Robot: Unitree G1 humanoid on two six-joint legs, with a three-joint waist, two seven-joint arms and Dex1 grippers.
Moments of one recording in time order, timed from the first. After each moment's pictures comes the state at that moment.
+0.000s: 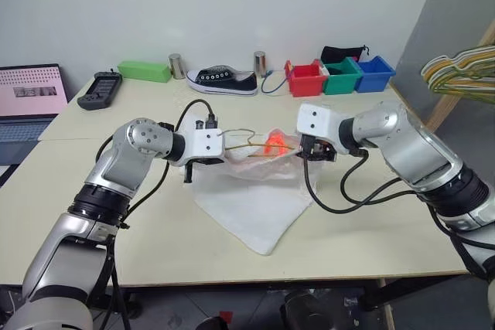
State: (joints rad) left arm -0.77 0.75 -0.31 0.26 0.16 0.05 -1.21; right arm -0.95 -0.76 0.61 -0.13 0.01 0.72 0.94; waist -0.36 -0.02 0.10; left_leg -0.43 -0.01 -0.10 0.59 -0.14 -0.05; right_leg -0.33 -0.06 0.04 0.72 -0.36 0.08
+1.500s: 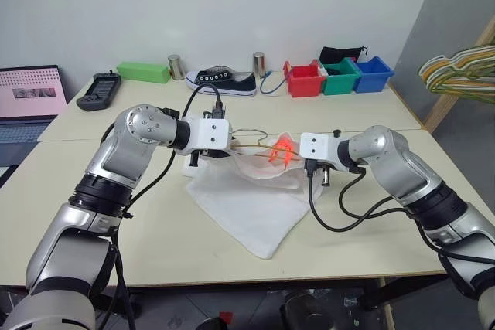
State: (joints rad) left arm -0.83 0.75 -0.29 0.25 0.11 -0.01 -1.24; right arm -0.80 -0.67 0.53 0.00 -0.17 0.59 1.02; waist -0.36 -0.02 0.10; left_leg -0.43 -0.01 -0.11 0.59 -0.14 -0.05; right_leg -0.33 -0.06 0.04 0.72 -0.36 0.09
